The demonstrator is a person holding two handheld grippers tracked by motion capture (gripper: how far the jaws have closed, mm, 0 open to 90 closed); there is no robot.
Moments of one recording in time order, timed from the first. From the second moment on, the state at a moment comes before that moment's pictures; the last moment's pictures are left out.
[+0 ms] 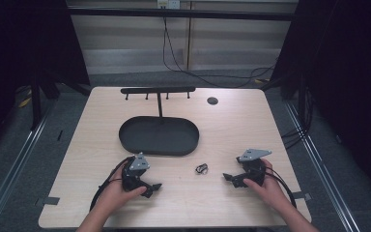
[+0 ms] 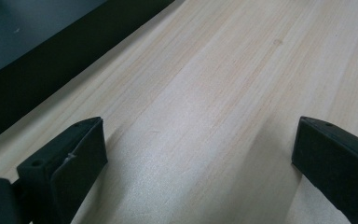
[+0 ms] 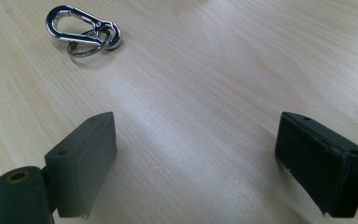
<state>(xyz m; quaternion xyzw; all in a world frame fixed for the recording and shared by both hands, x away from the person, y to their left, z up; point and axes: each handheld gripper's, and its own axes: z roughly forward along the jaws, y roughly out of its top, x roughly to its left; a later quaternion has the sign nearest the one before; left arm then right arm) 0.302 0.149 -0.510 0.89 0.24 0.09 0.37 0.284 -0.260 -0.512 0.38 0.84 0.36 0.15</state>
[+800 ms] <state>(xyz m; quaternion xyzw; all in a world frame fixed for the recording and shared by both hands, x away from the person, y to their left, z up) 0.302 0.149 -0.510 0.89 0.24 0.09 0.37 0.286 -0.232 -0.488 0.33 0.90 0.28 0.09</state>
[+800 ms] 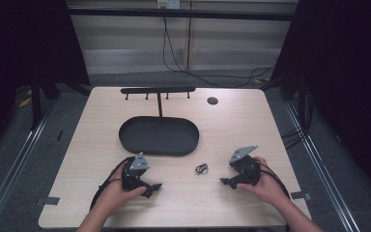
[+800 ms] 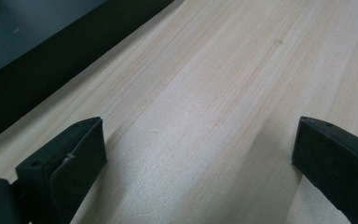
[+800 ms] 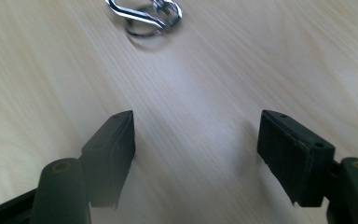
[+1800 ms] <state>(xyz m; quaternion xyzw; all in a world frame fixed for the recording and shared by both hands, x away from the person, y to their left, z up) 0.302 0.149 -0.510 0.89 0.24 0.09 0.37 0.296 -0.166 -0.455 0.26 0.93 0.23 0.06</state>
